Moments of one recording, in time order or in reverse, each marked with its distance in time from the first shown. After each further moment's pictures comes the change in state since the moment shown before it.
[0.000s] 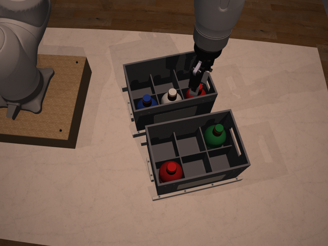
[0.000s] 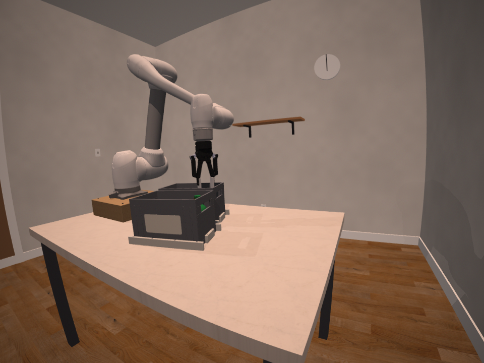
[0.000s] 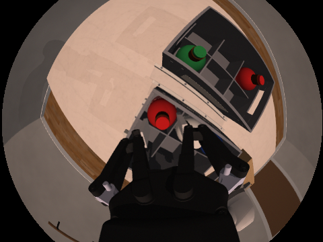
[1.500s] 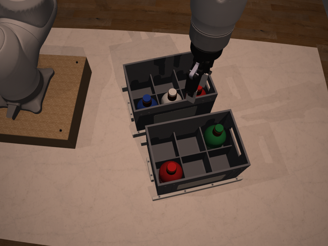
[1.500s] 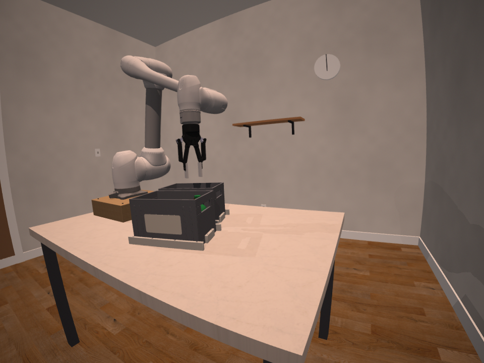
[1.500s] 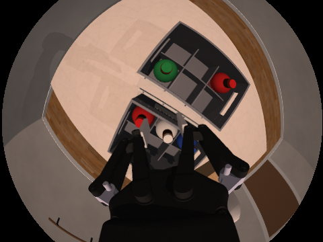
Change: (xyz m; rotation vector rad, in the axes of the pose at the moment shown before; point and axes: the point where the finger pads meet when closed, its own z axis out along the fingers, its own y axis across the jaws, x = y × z) arm 0.015 0.063 -0.073 0.000 0.000 0.000
